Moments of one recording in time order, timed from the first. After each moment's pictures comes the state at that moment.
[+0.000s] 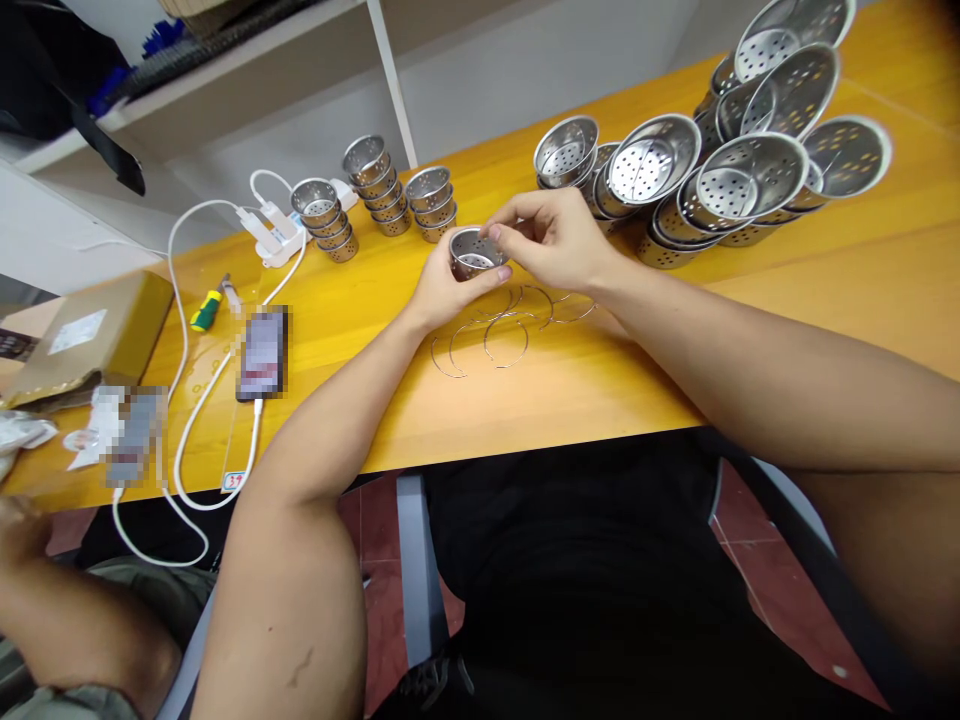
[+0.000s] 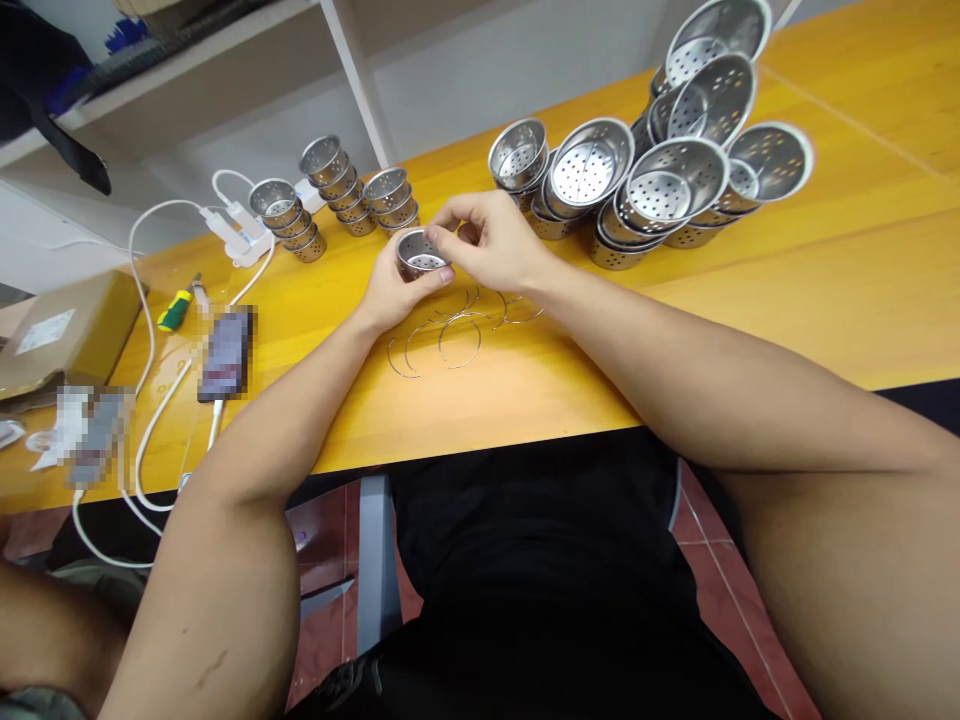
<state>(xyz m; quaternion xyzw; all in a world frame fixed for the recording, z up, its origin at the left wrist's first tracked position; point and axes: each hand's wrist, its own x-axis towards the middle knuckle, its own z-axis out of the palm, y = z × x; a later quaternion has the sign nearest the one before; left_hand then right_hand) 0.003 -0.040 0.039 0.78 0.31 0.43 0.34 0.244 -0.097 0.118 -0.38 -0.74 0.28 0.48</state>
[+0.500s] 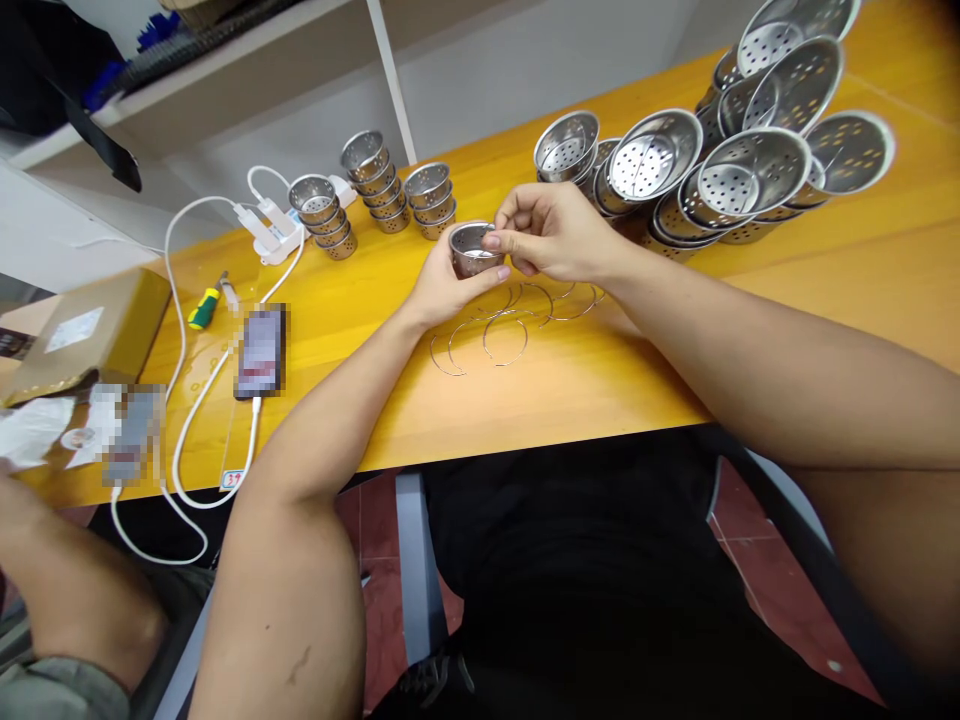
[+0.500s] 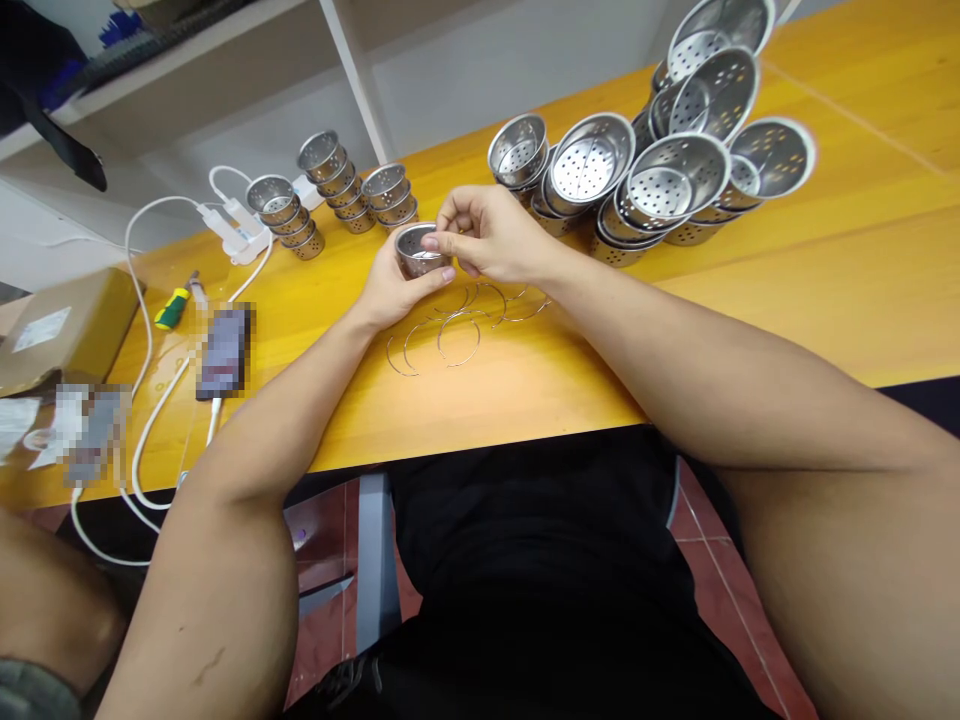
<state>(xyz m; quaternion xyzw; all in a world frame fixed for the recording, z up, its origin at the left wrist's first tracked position) 0.000 -0.022 0.022 0.80 0.28 0.41 0.34 0.250 -0.094 0.129 -0.35 -0.72 0.42 0.43</state>
